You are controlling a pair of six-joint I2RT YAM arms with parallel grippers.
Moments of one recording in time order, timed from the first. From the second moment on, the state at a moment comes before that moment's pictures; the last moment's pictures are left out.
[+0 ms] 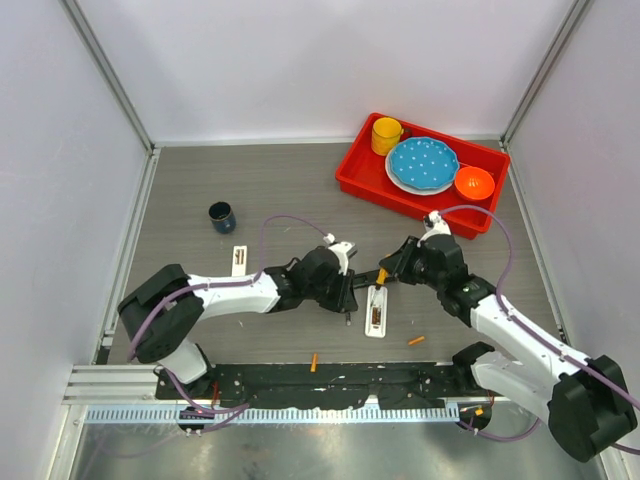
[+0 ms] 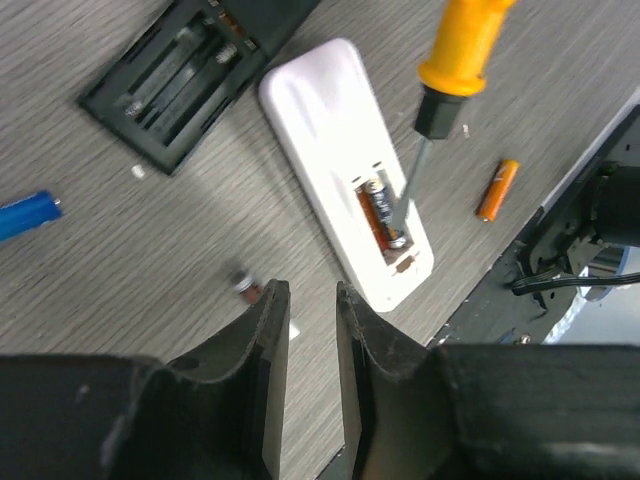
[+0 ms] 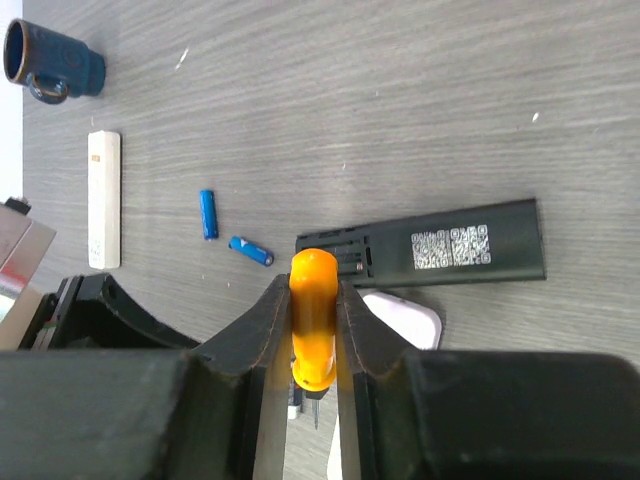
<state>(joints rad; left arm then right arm) -0.99 1.60 0.80 0.05 0.17 -0.62 0.46 0.94 0.46 -0.06 -0.08 0.73</state>
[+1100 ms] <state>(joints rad) -1.20 1.82 0.98 0.02 0.10 -0.61 0.24 0.91 0.52 -0.20 -0.12 0.57</state>
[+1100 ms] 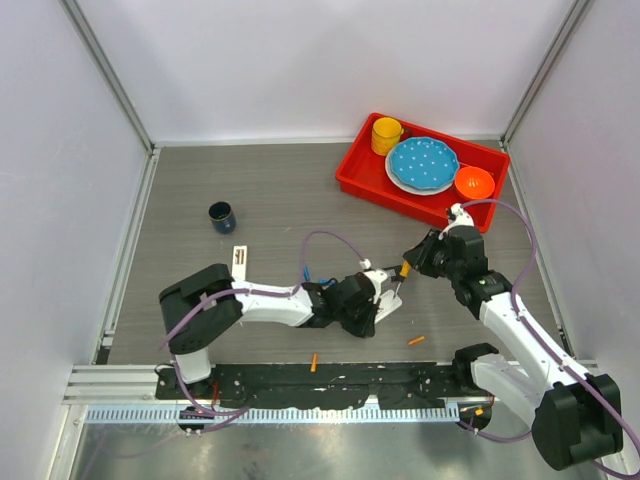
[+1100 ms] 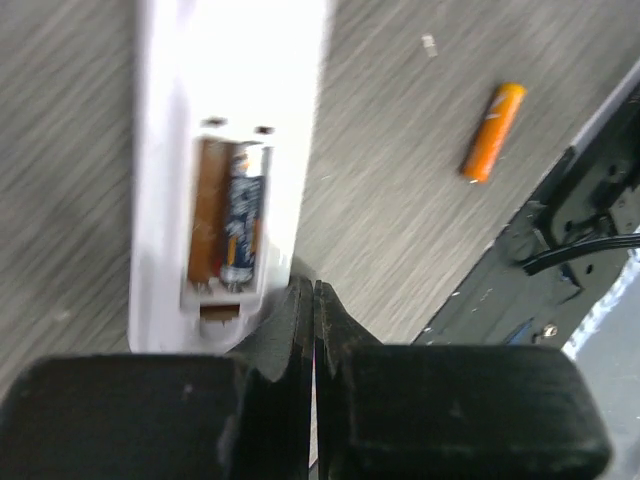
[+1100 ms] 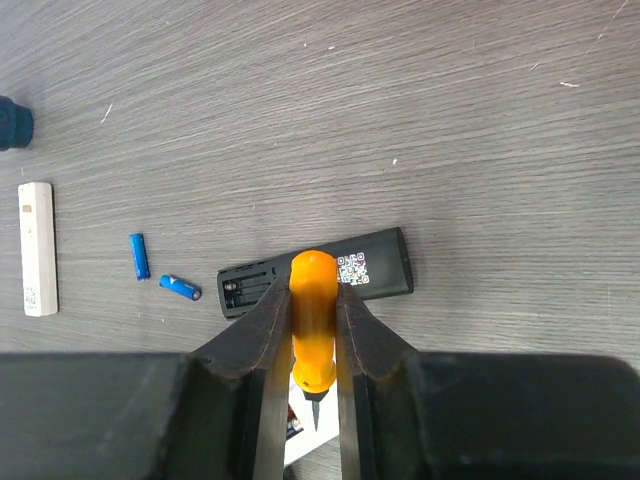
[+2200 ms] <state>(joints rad) -1.06 1.76 0.91 0.01 0.14 -0.58 0.42 1.03 0.46 0.03 -0.09 0.63</state>
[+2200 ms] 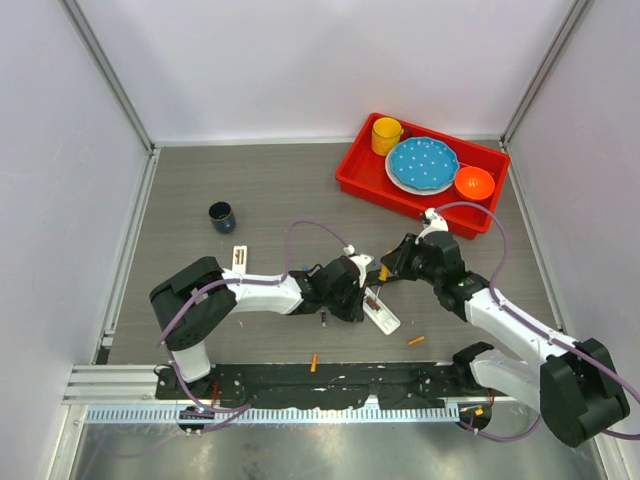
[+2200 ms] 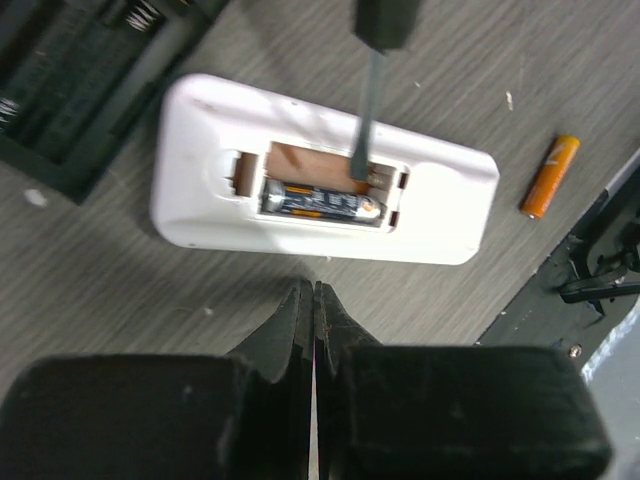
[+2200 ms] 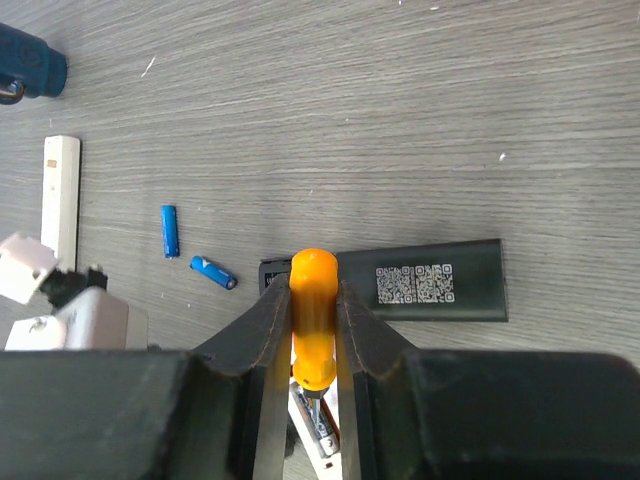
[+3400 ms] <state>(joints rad) -1.04 1.77 0.88 0.08 0.15 -0.69 0.57 1.01 0.31 0.26 0.07 0.65</state>
